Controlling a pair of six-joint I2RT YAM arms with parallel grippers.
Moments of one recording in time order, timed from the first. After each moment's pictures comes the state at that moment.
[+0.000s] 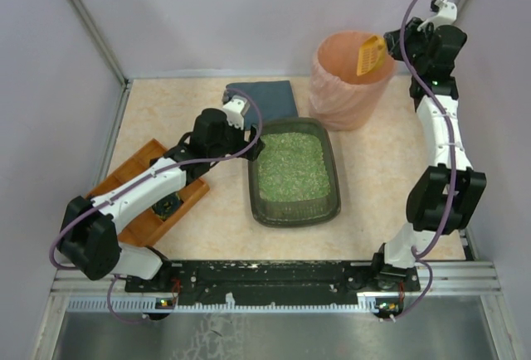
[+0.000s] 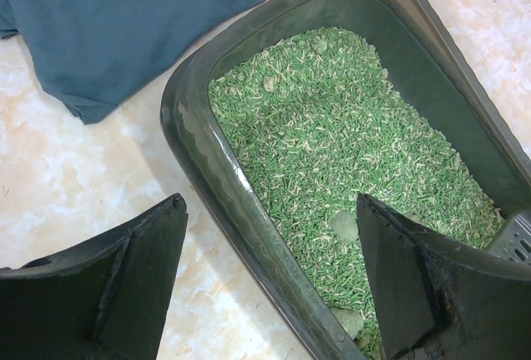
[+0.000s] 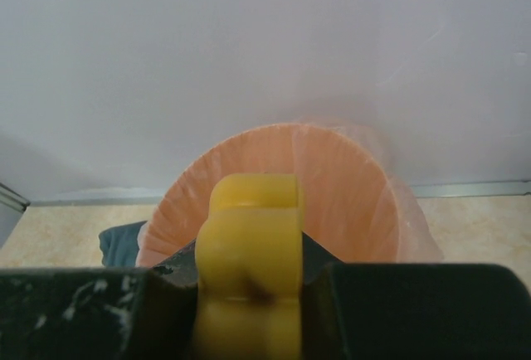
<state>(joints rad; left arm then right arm) -0.63 1.39 1.01 -0.05 0.02 -0.18 -0.16 1.68 1.63 0.05 -0.36 0.34</state>
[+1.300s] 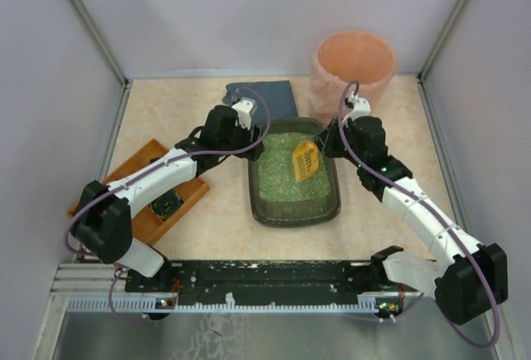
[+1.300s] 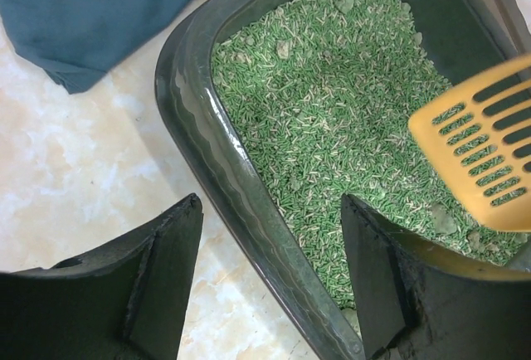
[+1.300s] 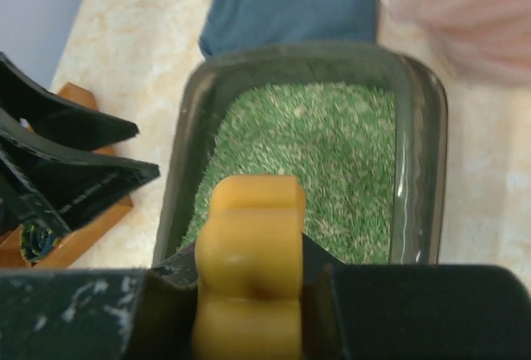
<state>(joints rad) -0.63 1.52 1.08 -0.14 0.01 -0.18 0.41 1.08 0.88 -0.13 -0.11 0.45</state>
